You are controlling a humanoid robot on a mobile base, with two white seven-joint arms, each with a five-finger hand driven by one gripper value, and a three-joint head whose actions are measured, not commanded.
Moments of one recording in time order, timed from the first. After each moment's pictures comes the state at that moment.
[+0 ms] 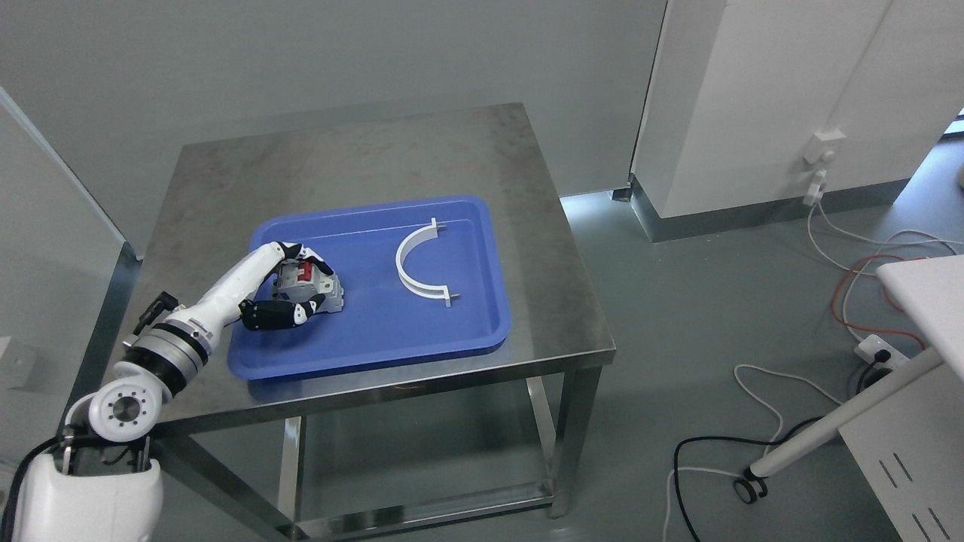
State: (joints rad) left arm -0.51 0.24 0.10 -1.58 -0.53 -0.01 -0.66; right arm 0.09 0.00 0.00 -0.24 0.07 0.06 -0.14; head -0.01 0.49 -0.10
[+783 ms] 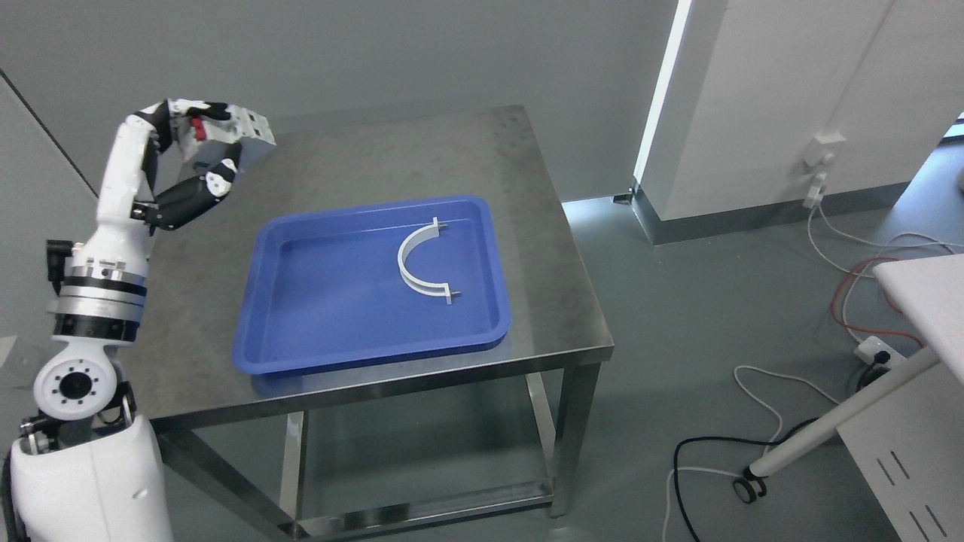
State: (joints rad) left arm -0.62 0.06 0.35 -1.59 -0.29 -0.20 -0.30; right arm 0.09 0.00 0.00 -0.24 0.07 0.06 -0.14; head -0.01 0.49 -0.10
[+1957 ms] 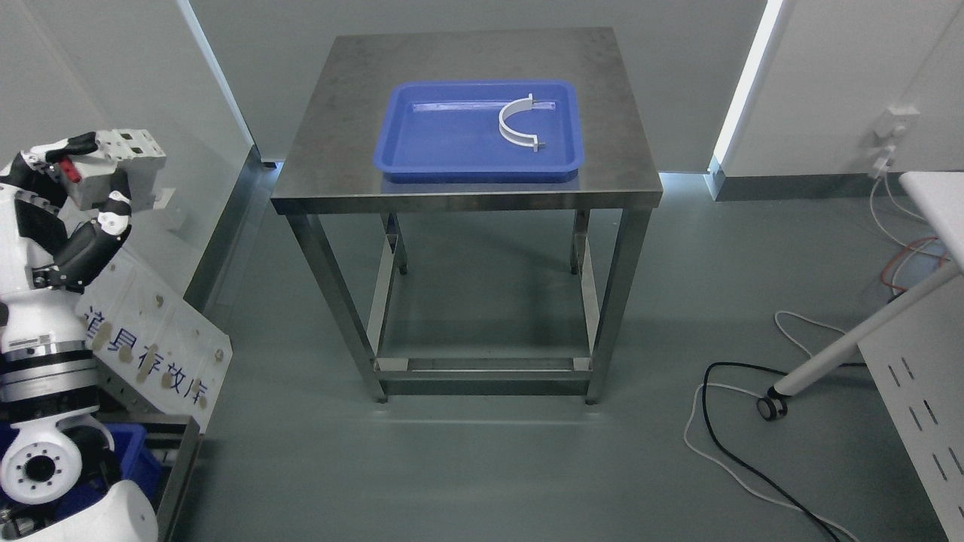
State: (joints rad) left arm -0.49 0.01 0.45 -1.68 -0.08 -0.26 -0.24; right arm 0.09 0.00 0.00 -0.24 0.07 0.06 -0.14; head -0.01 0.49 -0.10
